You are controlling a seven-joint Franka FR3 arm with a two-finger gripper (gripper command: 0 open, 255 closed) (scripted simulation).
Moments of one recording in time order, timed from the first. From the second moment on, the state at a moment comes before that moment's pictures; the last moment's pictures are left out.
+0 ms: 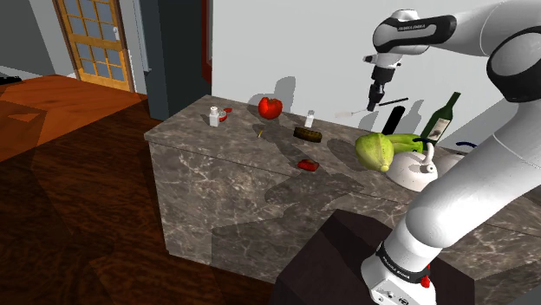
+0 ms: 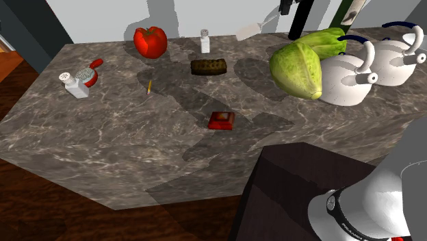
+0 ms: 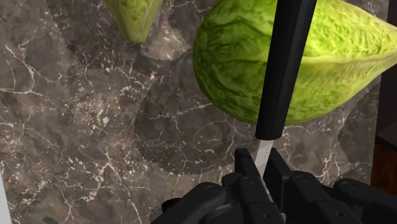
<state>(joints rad) -0.15 -0.21 -0.60 -1.92 -0.18 1.72 -1.22</state>
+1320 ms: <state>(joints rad) -0.16 -0.17 -0.63 -2.15 -0.18 1.99 -1.22</state>
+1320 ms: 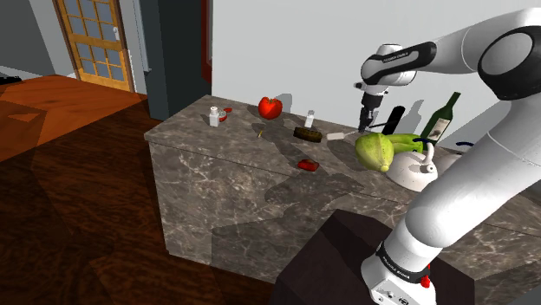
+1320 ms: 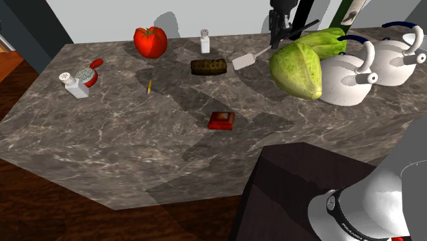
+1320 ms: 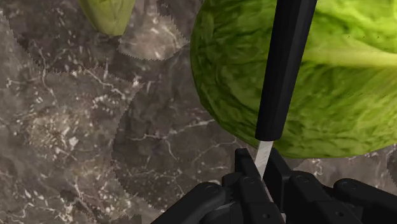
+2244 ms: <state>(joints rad) -0.16 -0.08 -0.65 -2.26 -0.14 2.21 -1.25</state>
